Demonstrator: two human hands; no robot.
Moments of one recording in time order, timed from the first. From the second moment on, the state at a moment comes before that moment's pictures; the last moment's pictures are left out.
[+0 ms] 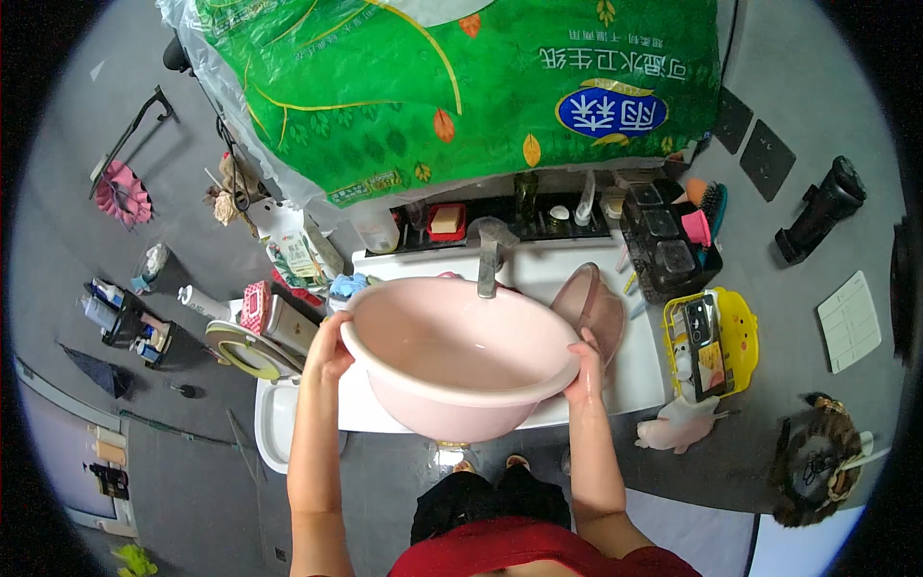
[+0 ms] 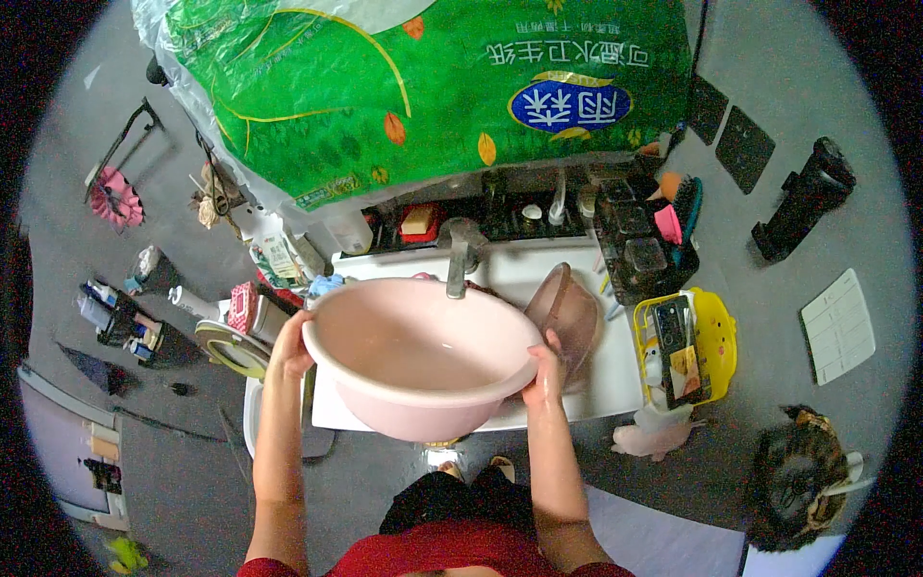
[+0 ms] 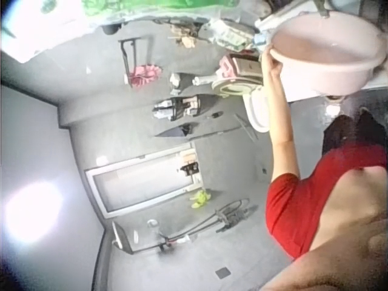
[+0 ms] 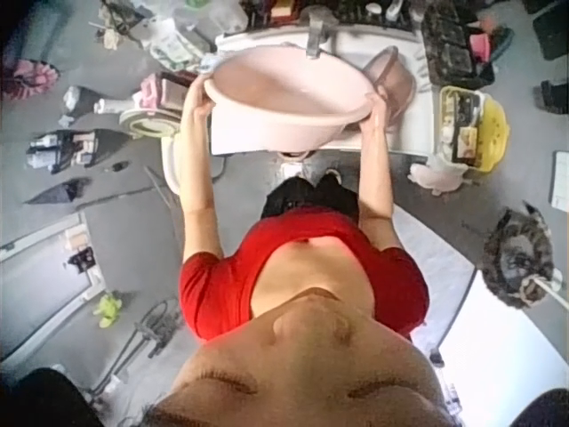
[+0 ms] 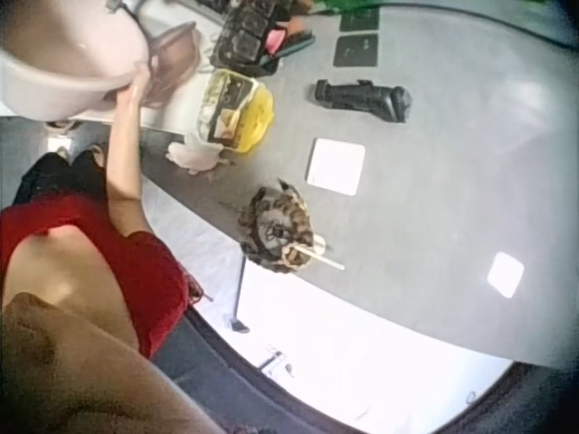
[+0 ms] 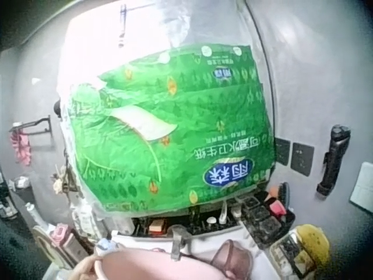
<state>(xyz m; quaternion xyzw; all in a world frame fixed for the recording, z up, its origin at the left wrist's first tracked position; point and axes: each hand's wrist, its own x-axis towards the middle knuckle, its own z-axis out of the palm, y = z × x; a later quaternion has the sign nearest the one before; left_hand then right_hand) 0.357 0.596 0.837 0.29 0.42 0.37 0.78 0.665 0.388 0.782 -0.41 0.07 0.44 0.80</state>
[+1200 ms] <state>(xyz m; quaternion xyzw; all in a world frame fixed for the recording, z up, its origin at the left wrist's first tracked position) 0.352 0.510 0.846 0.35 0.31 0.54 0.70 0.680 0.401 0.699 -0.83 -0.25 0.02 0.50</state>
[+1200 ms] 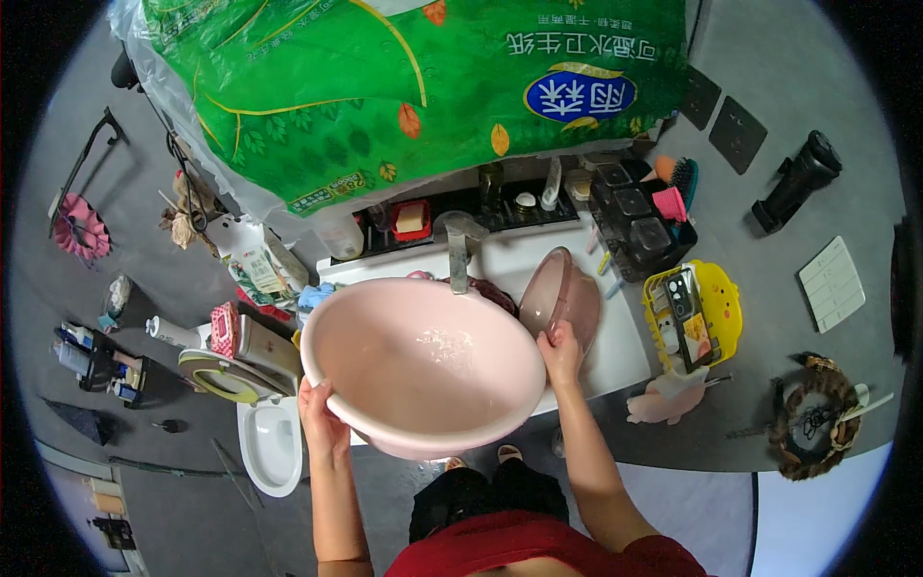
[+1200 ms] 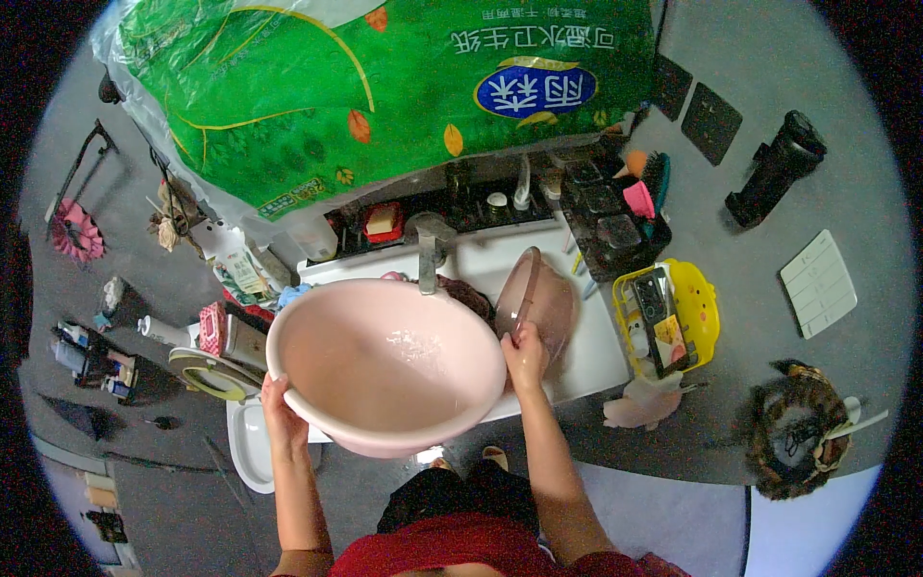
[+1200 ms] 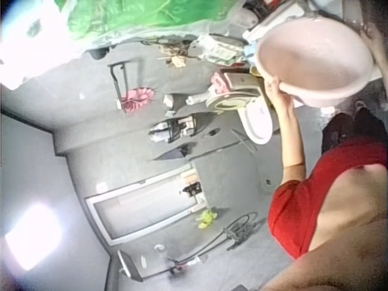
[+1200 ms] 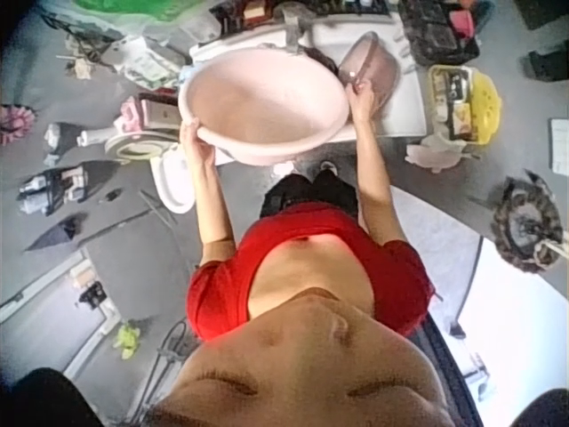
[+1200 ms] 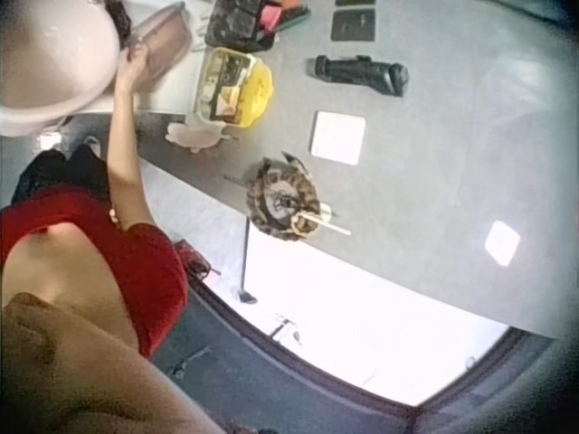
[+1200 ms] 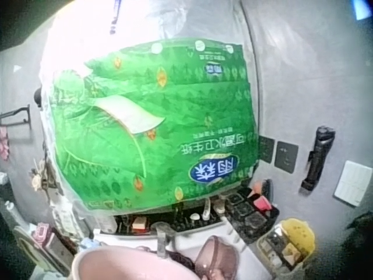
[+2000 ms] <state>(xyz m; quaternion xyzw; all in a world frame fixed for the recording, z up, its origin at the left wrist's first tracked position) 0.371 0.489 0.845 0.34 0.32 0.58 0.66 0.703 0.354 0.710 -0.81 -0.33 -0.26 0.41</state>
